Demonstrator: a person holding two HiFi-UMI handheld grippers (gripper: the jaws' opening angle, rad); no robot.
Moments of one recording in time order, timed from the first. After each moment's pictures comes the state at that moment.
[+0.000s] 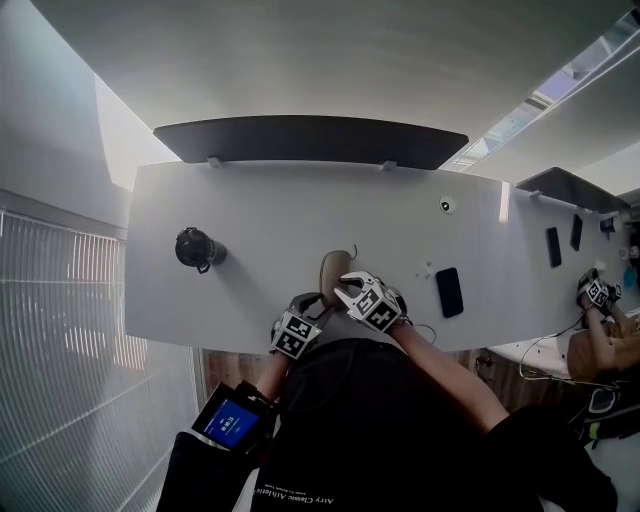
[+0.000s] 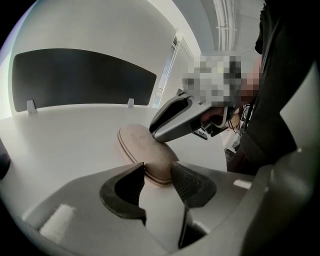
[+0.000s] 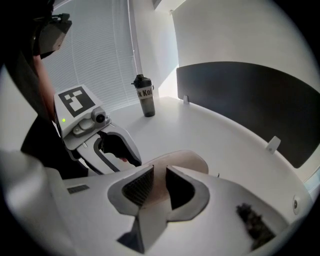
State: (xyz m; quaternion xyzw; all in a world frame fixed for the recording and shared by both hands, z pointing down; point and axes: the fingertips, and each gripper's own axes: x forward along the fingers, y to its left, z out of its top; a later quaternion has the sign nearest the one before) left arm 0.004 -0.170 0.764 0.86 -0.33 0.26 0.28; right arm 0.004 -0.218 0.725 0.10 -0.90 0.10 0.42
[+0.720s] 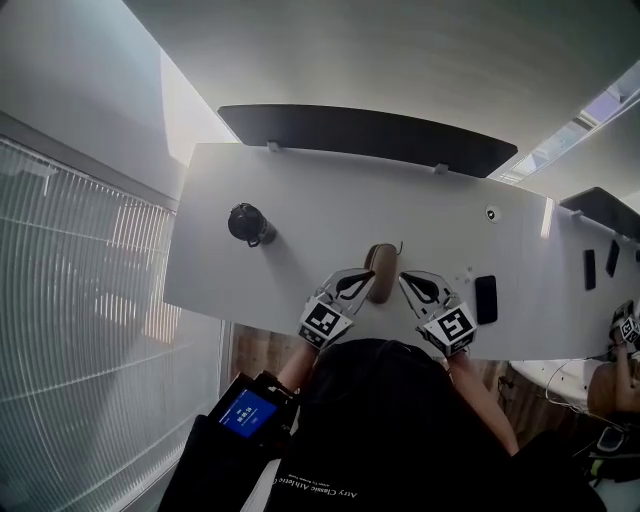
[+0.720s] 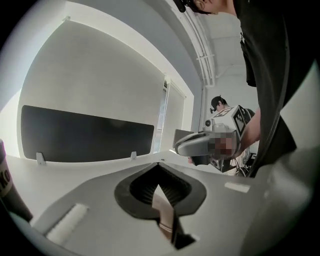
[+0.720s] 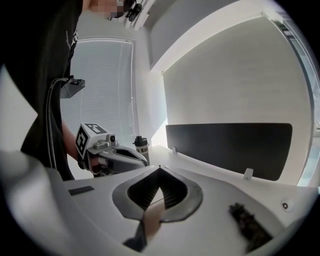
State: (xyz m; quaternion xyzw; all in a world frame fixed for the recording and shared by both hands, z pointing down) left arm -0.012 -0.216 0.602 0.91 -0.39 0.09 0.12; right arm 0.033 -0.226 0.568 0.20 -0.96 0.09 0.16
